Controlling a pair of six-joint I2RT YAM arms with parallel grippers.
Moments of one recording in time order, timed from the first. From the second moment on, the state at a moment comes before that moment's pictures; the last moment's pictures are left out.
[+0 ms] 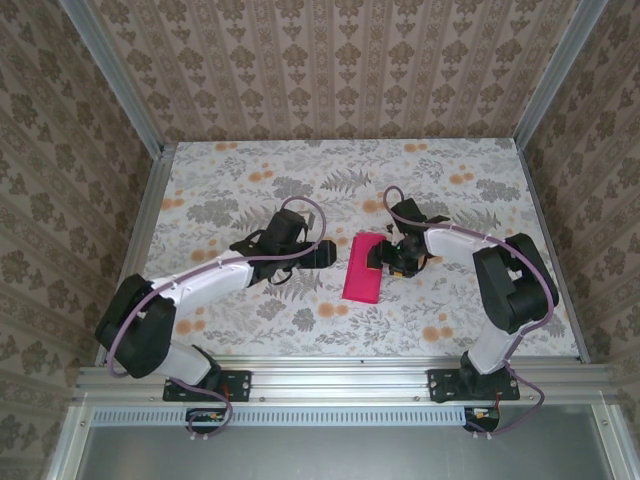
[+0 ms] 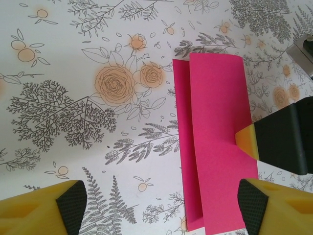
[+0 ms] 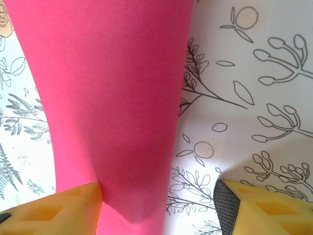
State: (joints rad) left arm -0.75 1.45 0.86 -0.21 0.12 -0.59; right arm 0.35 1.72 0.98 -0.54 -0.30 0.55
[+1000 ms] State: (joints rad) left arm -0.75 1.48 0.87 -0.21 0.13 -0.59; right arm 0.43 1.75 1.04 -0.57 -0.23 0.61
